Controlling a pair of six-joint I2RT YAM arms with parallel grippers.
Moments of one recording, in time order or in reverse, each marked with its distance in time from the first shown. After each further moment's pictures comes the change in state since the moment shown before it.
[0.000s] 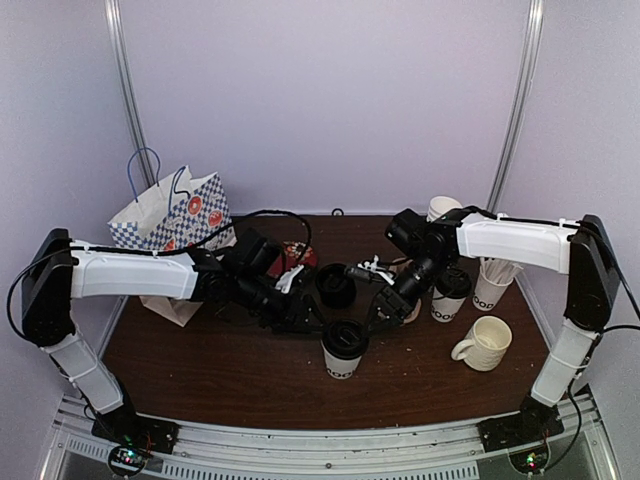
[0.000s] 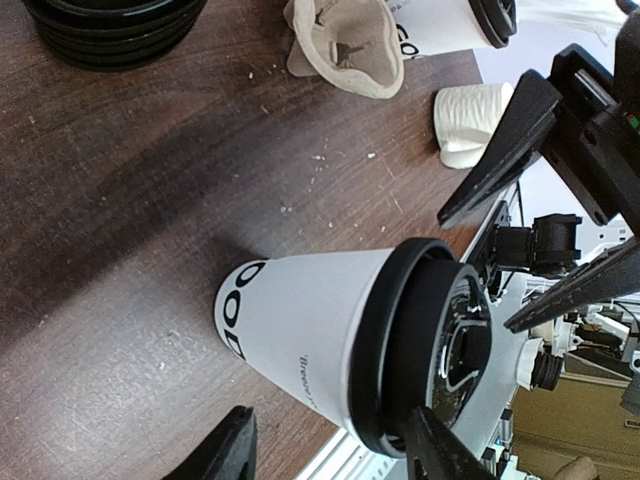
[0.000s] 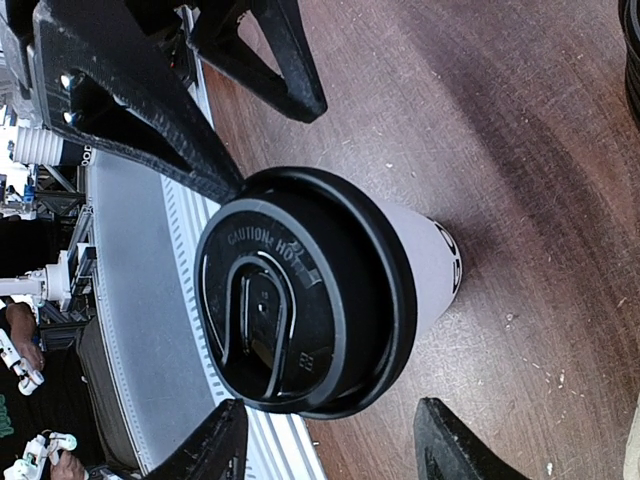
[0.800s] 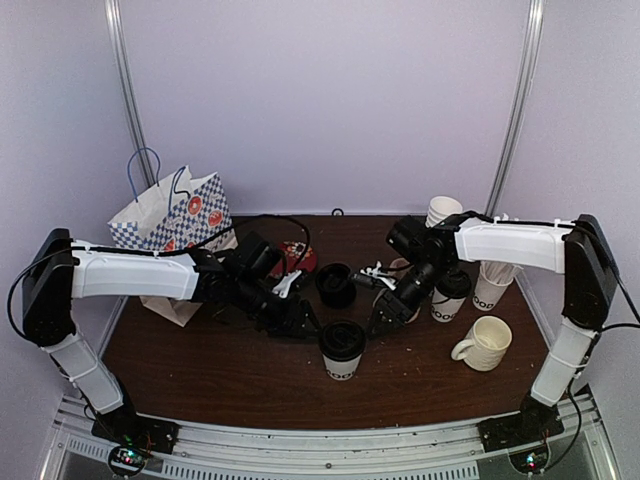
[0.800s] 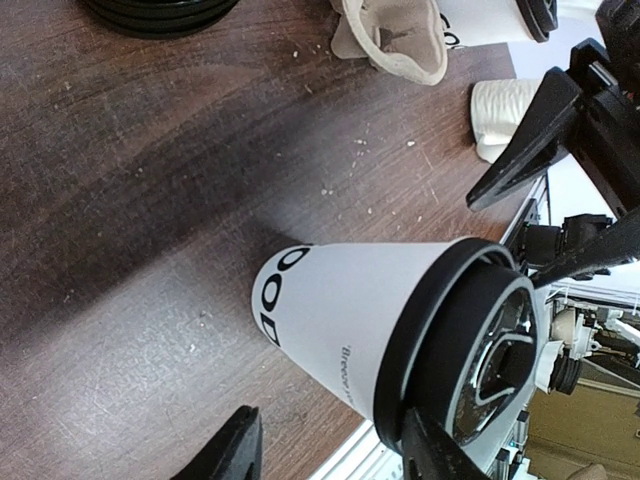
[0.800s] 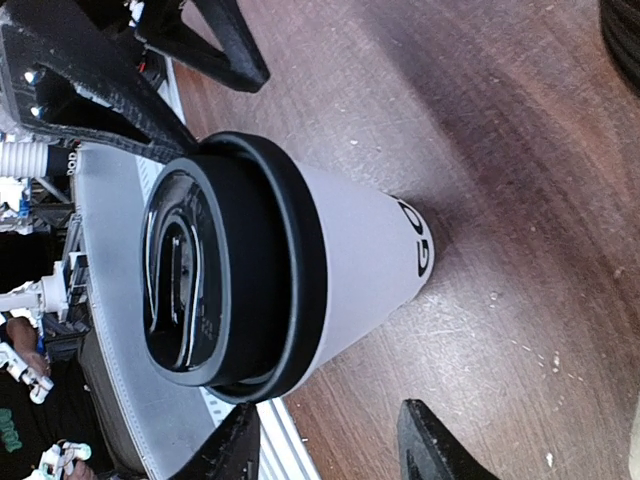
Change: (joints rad) left arm -0.008 0.003 0.000 -0.064 -0.042 0.016; right arm -0.014 0.005 -0.039 0.022 0.042 0.032
